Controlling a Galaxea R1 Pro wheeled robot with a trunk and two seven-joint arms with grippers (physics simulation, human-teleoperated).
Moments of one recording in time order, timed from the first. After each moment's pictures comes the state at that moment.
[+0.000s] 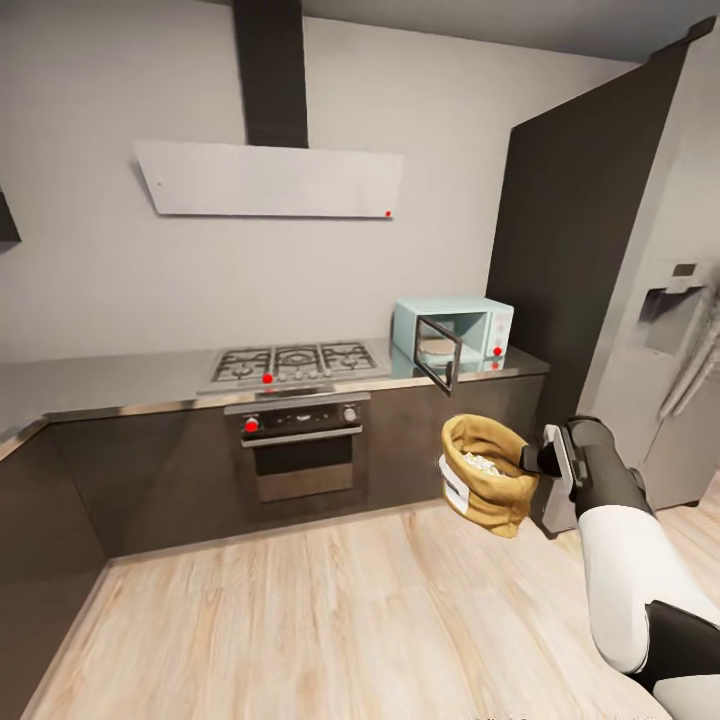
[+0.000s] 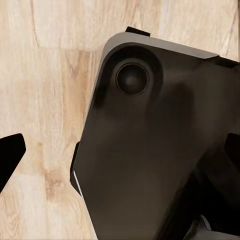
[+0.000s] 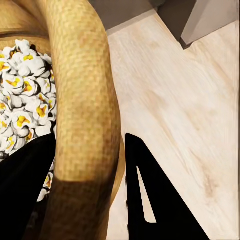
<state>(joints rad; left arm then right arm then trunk) 0.00 -0.04 -0.01 -0.07 0.28 -0.04 0.15 -0.96 -0.09 -0.36 -0.83 0.31 1.04 0.10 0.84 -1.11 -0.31</state>
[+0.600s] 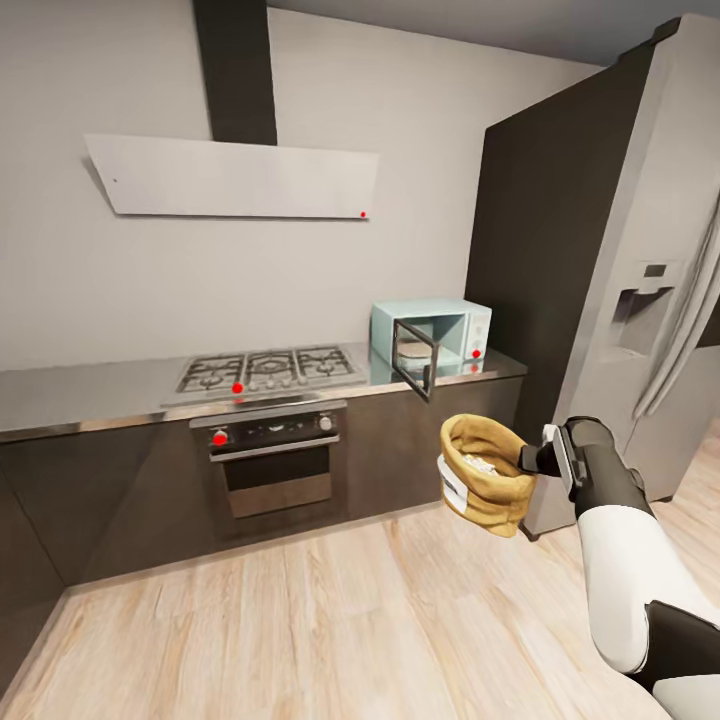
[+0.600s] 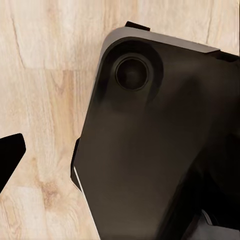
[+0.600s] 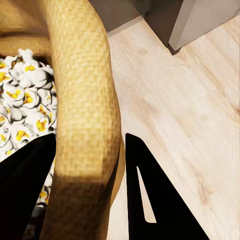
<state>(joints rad) 0.00 -0.04 -0.01 -0.07 0.28 -0.03 0.15 -0.96 -0.09 -0.36 -0.83 0.30 1.04 0.10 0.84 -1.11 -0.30</state>
